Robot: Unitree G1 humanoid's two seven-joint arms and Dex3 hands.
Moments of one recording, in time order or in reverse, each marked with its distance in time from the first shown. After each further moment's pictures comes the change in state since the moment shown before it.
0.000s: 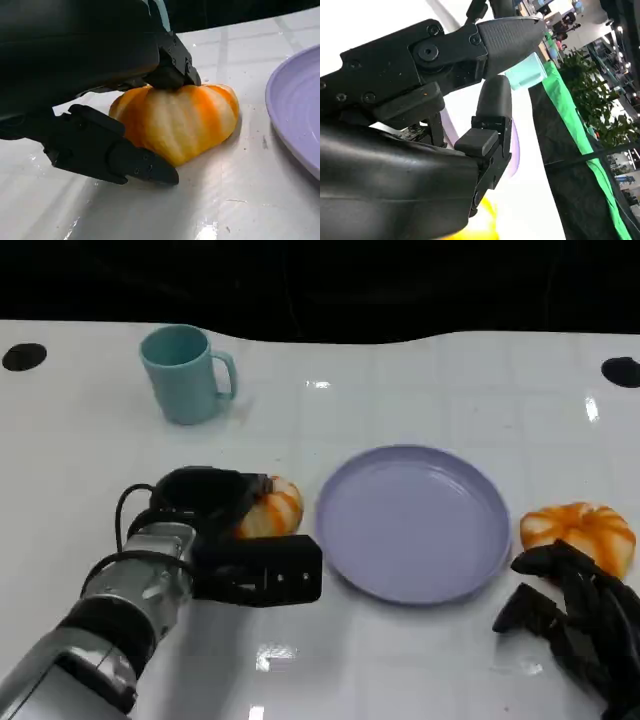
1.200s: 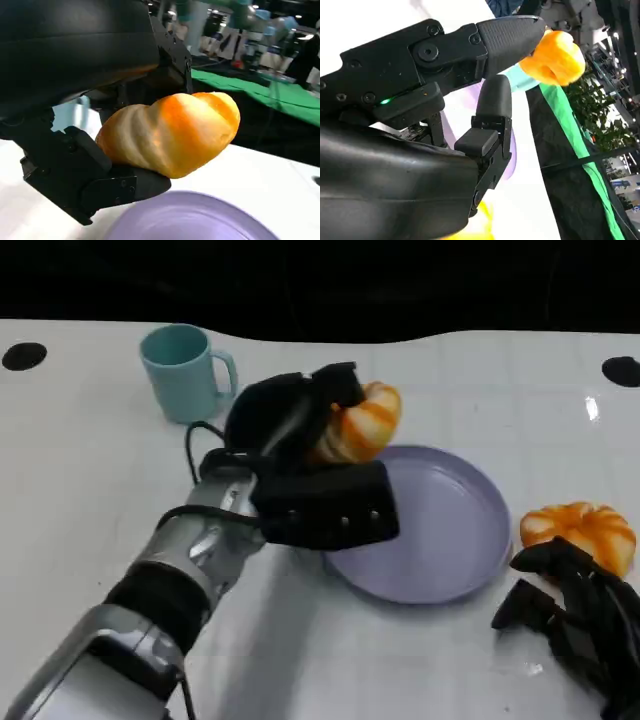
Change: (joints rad) left arm -0.050 -0.102 0.059 -0.251 -0.141 -0.075 0.069; right arm -0.034 -0.004 -0.004 0.068 0.007 -0.046 0.034
